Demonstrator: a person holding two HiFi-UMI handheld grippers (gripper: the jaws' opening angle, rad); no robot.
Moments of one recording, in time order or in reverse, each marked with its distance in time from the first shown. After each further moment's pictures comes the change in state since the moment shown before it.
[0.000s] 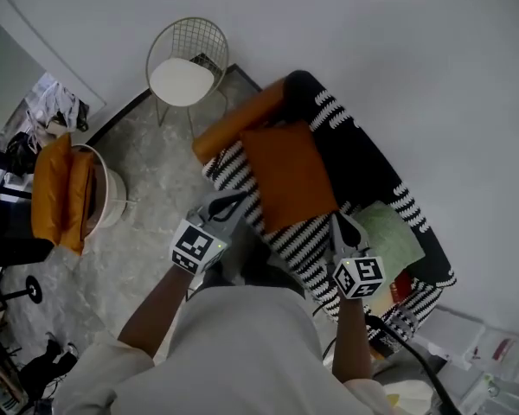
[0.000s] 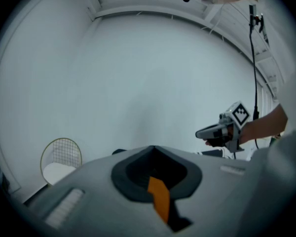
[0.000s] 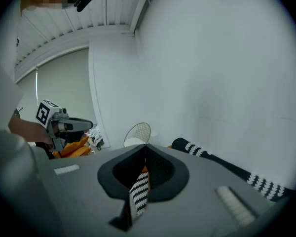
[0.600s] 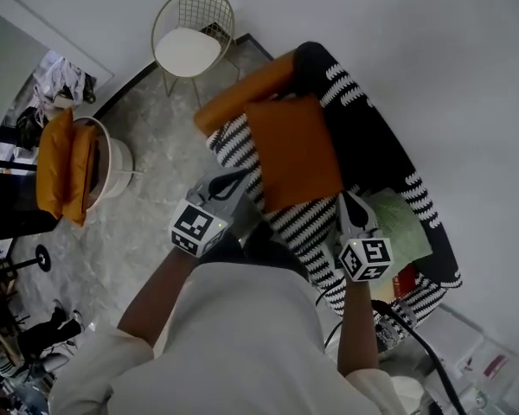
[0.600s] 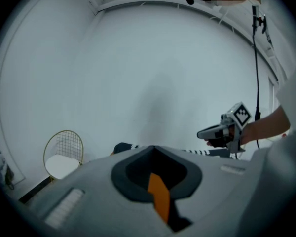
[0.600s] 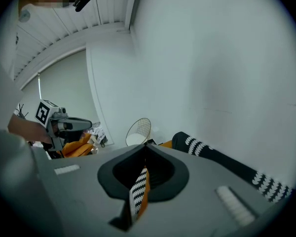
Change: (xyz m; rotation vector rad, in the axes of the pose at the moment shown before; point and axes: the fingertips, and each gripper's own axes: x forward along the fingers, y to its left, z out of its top) left arm 0.065 -0.008 -0.024 -0.048 0.061 0.082; right arm 0.026 -0.074 -0.029 0.033 0.047 0.074
